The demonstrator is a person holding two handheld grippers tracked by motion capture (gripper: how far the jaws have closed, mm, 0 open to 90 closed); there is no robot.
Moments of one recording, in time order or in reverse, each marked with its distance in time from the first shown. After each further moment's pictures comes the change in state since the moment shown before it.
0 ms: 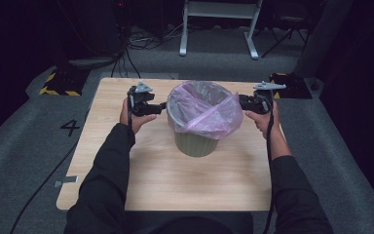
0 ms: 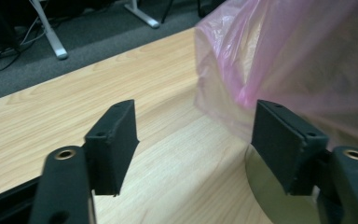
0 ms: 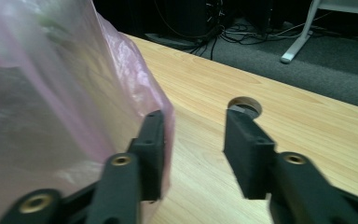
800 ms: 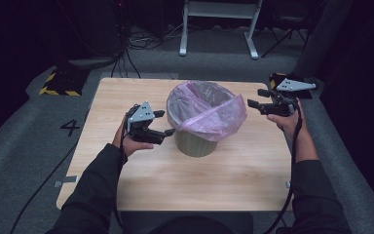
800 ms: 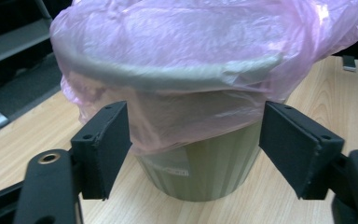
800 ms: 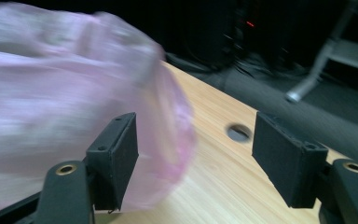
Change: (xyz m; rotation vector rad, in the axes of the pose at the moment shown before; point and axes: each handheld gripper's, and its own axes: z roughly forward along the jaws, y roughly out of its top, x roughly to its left) left arm -0.084 -0.007 -0.069 -0.070 -0.256 0.261; right arm 0.005 0.018 -0.080 -0.098 0.103 -0.190
